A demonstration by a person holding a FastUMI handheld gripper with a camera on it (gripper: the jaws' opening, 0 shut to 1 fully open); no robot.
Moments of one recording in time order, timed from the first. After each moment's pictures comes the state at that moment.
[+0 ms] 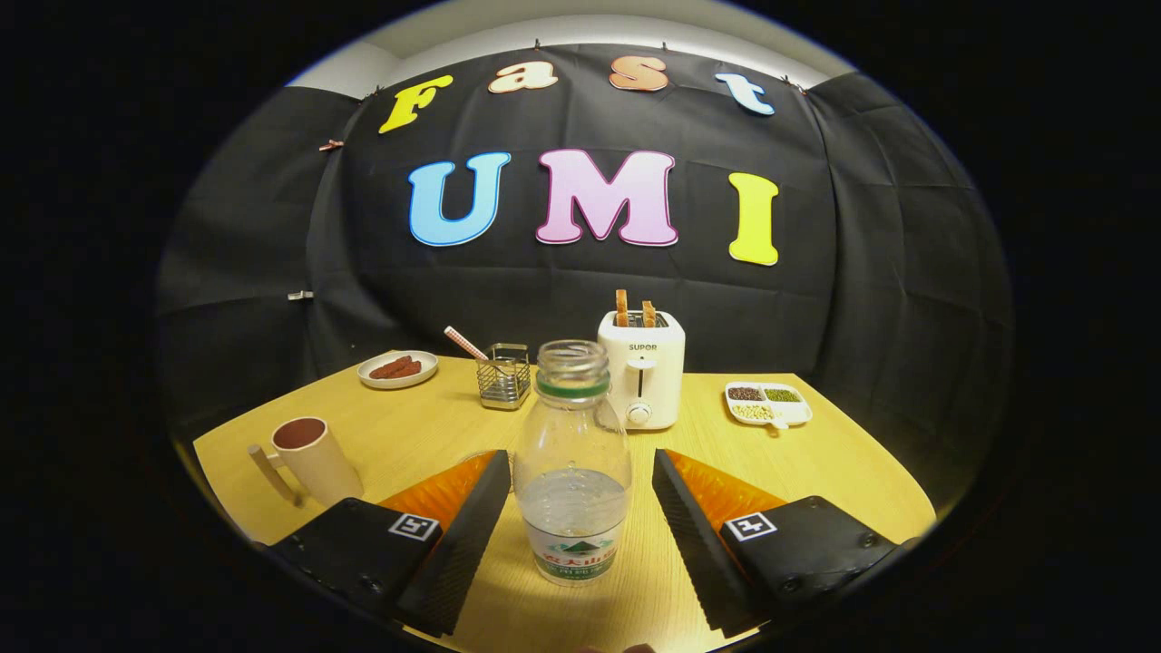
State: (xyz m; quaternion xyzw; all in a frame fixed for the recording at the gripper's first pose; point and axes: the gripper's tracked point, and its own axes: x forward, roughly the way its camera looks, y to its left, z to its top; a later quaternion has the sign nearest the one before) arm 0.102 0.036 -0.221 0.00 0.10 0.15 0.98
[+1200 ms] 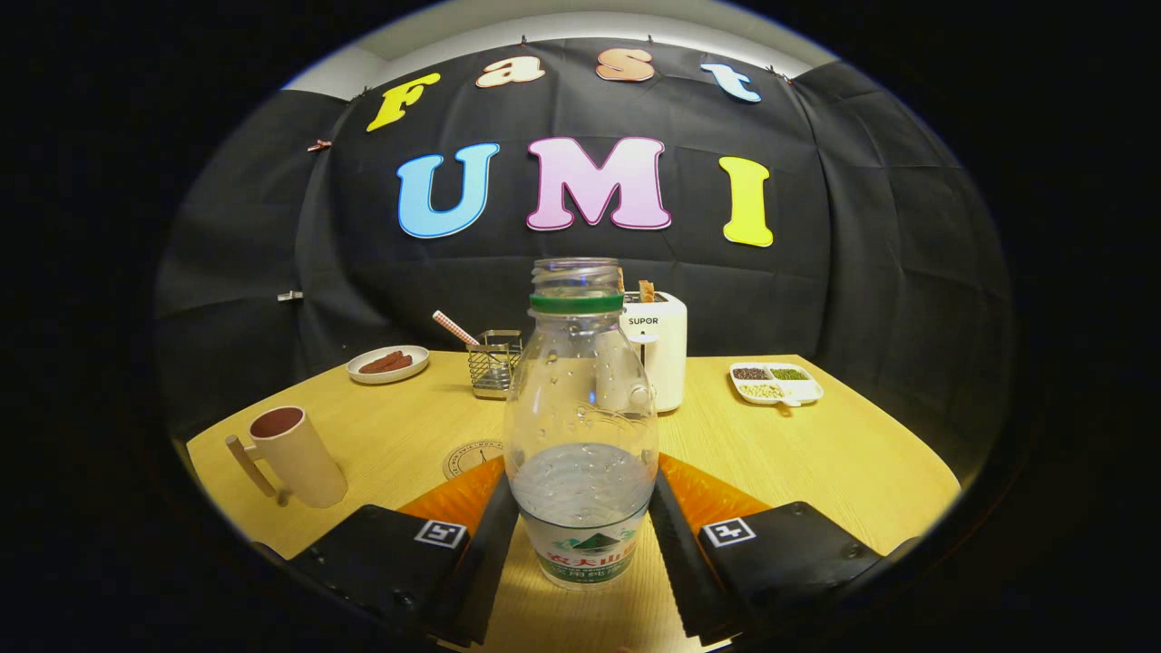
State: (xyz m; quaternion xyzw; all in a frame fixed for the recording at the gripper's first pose) arm 0.111 0.044 -0.254 0.01 0.11 0.15 0.98
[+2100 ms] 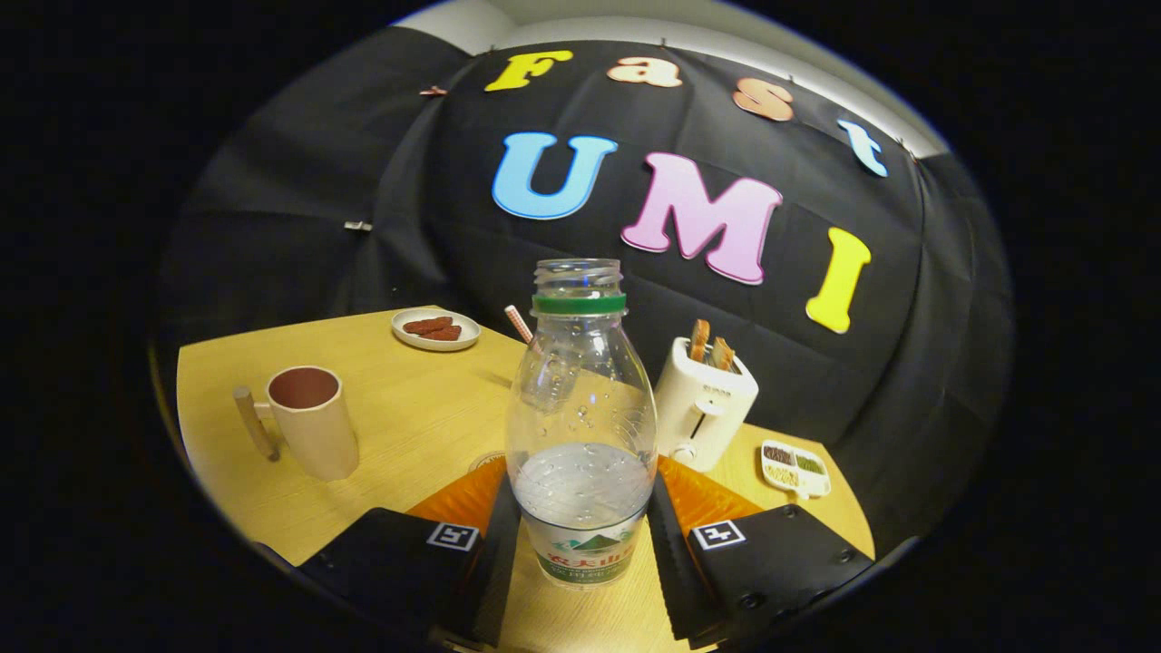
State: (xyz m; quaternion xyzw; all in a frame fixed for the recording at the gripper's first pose) arm 0.115 0.113 -0.203 -0.17 0.06 0.24 0.95
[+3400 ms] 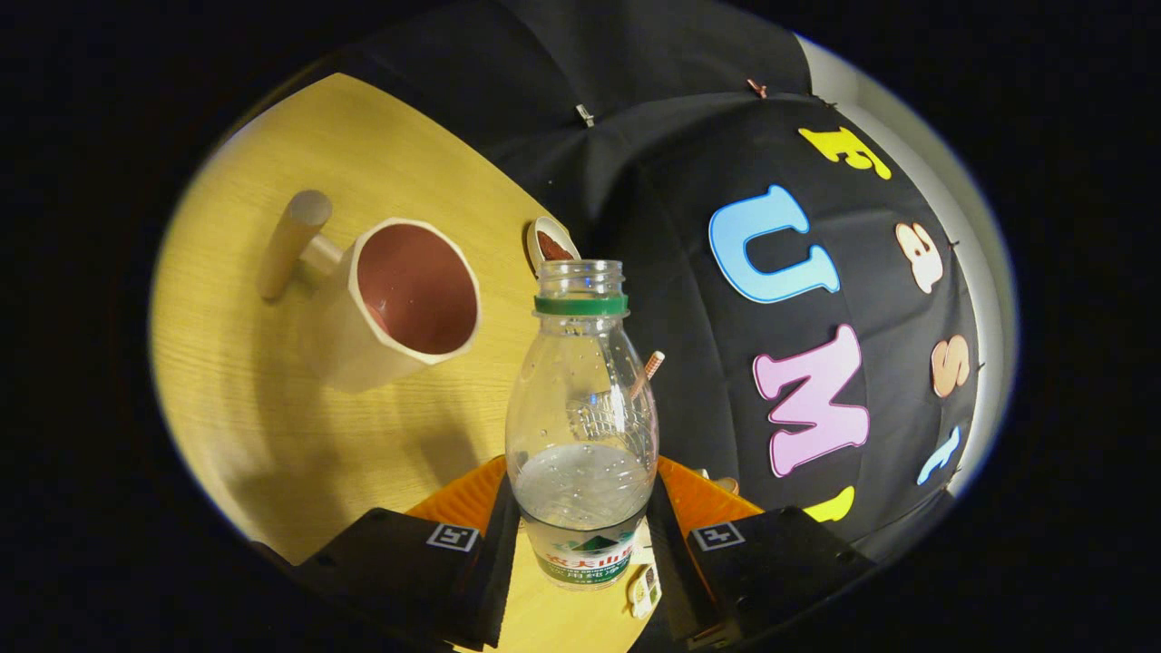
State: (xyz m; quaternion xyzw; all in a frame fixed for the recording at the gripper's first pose) arm 0.112 0.230 -0.224 -0.57 -0.01 0.28 0.77
